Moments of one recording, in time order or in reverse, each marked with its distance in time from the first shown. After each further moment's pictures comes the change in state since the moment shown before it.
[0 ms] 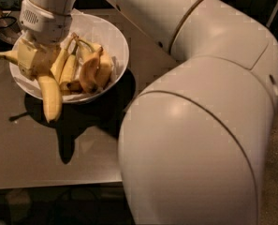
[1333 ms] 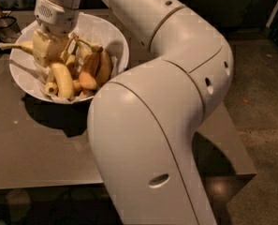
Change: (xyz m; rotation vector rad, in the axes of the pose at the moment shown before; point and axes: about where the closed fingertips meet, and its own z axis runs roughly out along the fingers) arm -0.028 -0.065 -0.005 0.048 -0.011 -0.061
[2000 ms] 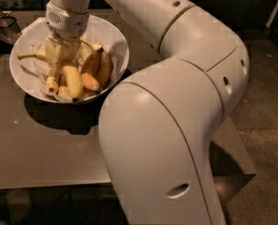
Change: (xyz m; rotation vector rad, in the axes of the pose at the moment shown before) arm 0.031 -0.017 0.000 0.077 0.058 0.085
